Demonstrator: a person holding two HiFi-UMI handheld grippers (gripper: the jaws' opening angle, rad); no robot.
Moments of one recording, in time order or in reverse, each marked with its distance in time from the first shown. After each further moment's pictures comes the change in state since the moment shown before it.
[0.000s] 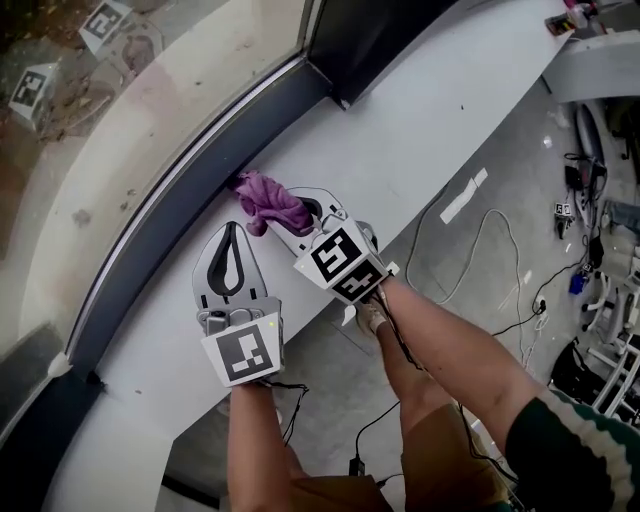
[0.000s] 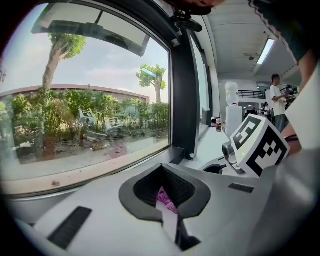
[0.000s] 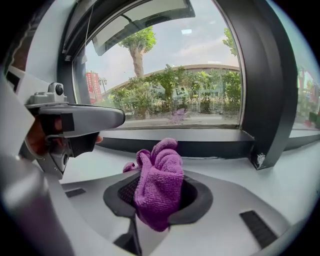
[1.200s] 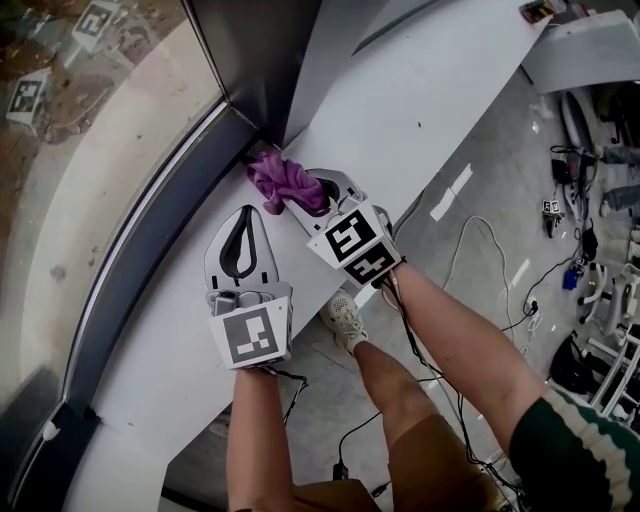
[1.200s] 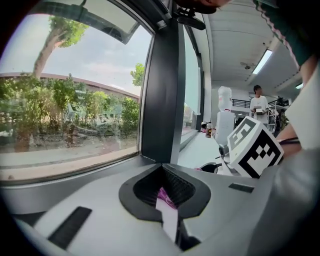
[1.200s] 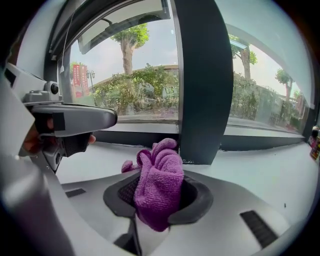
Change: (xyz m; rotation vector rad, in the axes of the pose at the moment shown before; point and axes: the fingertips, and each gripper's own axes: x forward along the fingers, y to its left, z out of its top) left arm 0.115 -0.118 0.036 -0.045 -0.018 -0.138; right arm -0.062 -0.170 -0.029 0.016 0.031 -0.160
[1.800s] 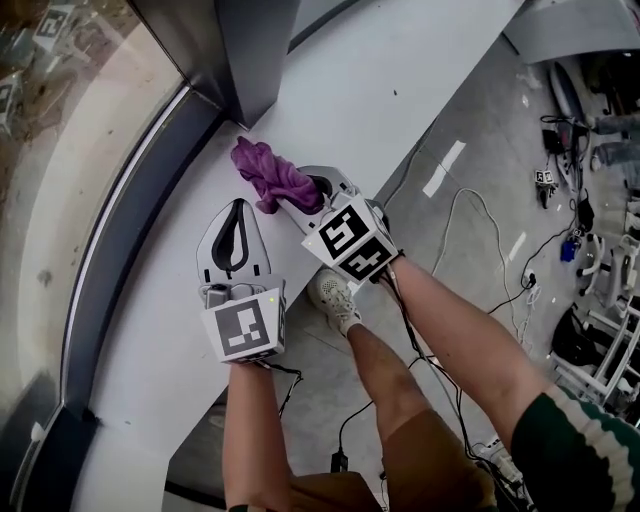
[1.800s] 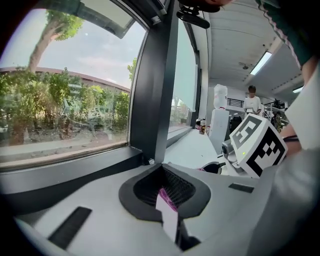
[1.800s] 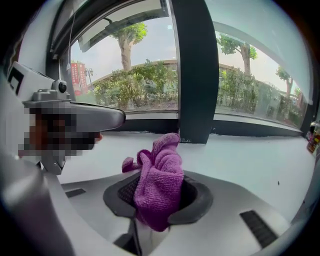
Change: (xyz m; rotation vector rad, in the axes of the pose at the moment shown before) left arm -0.008 -0.033 -0.024 -0.013 0.048 -0.062; right arm -0.027 0.012 -0.041 0.012 0.055 0.008
